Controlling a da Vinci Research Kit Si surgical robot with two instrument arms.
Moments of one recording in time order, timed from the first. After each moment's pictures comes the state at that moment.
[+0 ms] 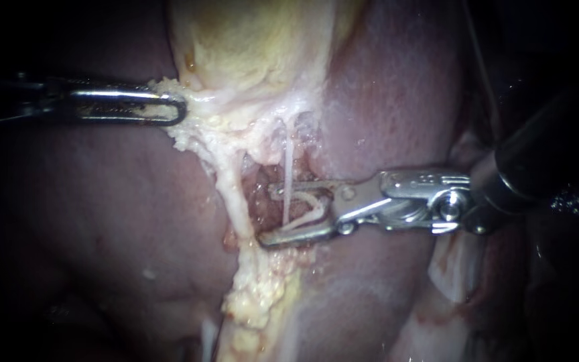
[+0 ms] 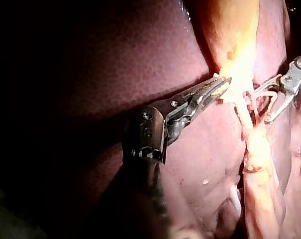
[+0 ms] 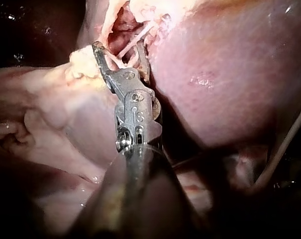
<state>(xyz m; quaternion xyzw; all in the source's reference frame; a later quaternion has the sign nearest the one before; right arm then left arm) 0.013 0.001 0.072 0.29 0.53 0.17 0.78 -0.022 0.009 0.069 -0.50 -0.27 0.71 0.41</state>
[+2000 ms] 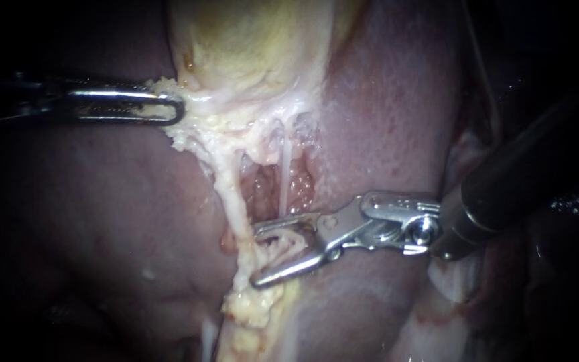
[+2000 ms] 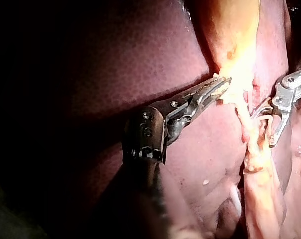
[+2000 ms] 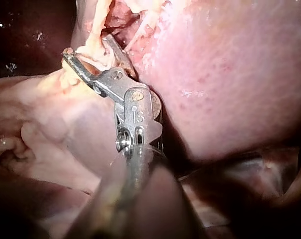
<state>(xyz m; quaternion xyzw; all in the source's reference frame) 0.019 -0.003 0.077 0.41 0.59 0.09 0.69 -0.022 0.009 0.068 -0.50 -0.27 0.71 0.41</state>
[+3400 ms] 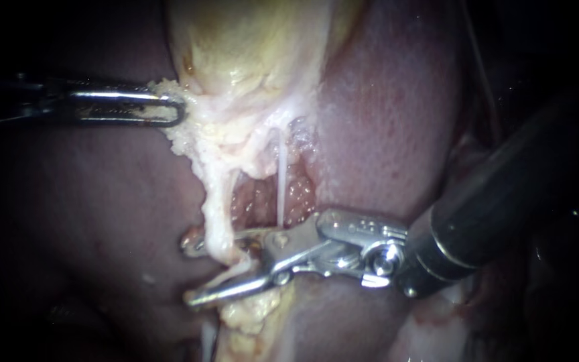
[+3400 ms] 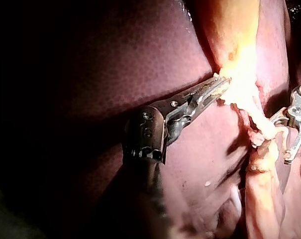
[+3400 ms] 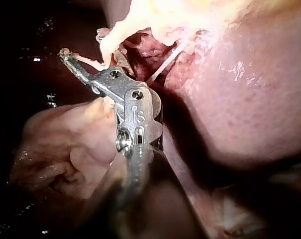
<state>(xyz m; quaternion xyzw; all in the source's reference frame) 0.024 -0.004 0.067 0.42 0.61 0.13 0.66 -0.022 0.009 0.068 -0.50 -0.27 0.71 0.41</state>
